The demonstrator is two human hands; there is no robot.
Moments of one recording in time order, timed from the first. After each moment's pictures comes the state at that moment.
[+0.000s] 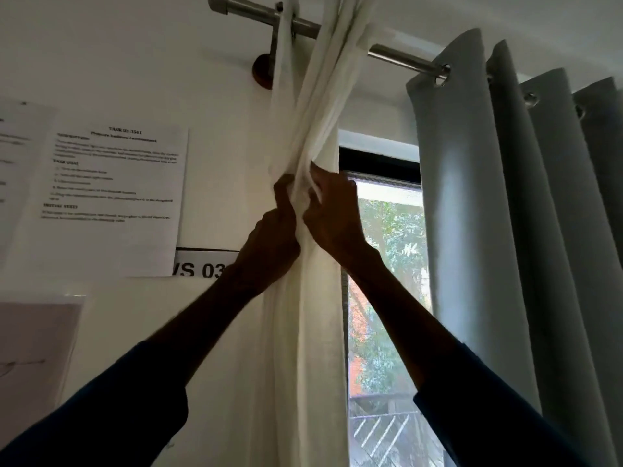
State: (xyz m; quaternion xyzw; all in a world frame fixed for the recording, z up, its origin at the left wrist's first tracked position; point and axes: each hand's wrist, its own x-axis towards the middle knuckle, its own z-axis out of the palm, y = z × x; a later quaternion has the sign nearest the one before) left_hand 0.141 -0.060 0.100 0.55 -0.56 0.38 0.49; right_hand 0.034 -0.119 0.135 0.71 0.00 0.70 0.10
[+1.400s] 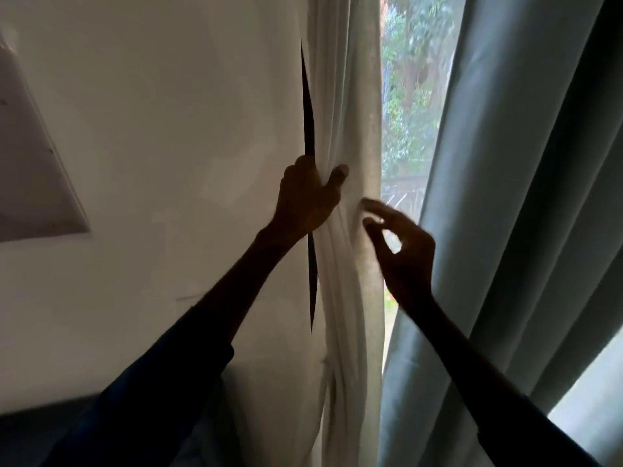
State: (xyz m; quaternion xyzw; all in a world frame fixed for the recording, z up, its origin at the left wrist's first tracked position) left_hand 0.081 -0.078 -0.171 0.71 -0.48 0.06 0.51; right_hand -0.050 -0.157 -0.271 0.73 -0.14 0.62 -0.26
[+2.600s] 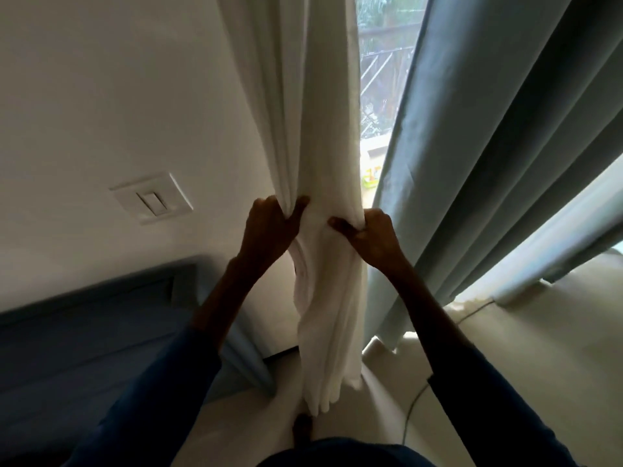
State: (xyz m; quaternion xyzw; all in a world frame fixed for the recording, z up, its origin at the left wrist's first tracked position) left_hand 0.088 -0.054 -0.421 0.77 -0.50 0.00 0.41; right_hand -0.078 -0.155 -0.450 0.78 -0.42 0.30 -0.37
